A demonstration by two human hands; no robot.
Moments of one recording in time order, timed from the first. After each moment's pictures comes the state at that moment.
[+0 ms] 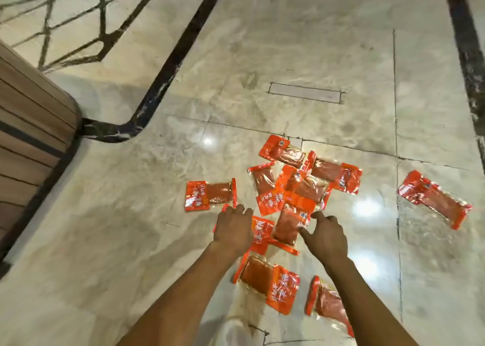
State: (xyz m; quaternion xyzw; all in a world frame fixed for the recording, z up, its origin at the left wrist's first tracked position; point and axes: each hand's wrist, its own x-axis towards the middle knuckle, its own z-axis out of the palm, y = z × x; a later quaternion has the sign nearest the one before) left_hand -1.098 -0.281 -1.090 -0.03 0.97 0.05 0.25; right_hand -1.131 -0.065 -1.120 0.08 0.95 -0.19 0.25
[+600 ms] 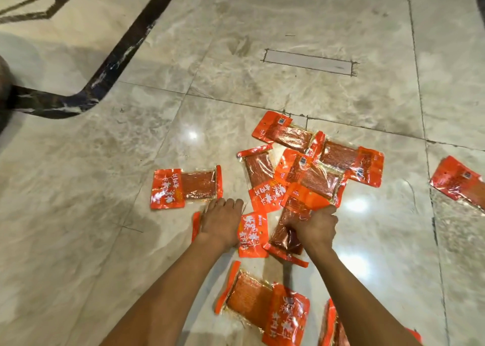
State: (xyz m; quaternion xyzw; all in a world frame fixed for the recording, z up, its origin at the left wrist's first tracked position) left_hand -1.142 -0.311 -1.288 0.02 0.96 0.00 0.27; right_hand -1.174 -0.102 -1.290 0.30 0.88 -0.33 0.19
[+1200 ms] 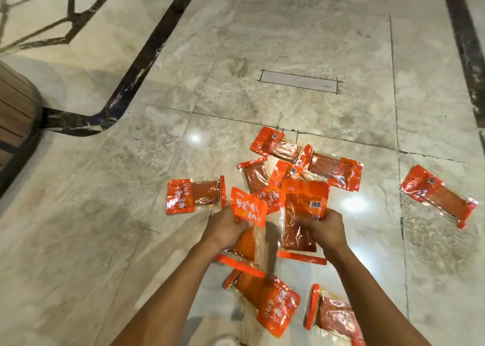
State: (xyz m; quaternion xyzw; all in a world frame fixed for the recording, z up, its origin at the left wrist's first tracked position) left_hand -1.125 -0.304 -1.173 -0.19 0.87 0.38 0.26; right_hand -1.166 -0.062 -1.194 0.25 0.79 -0.52 0.20
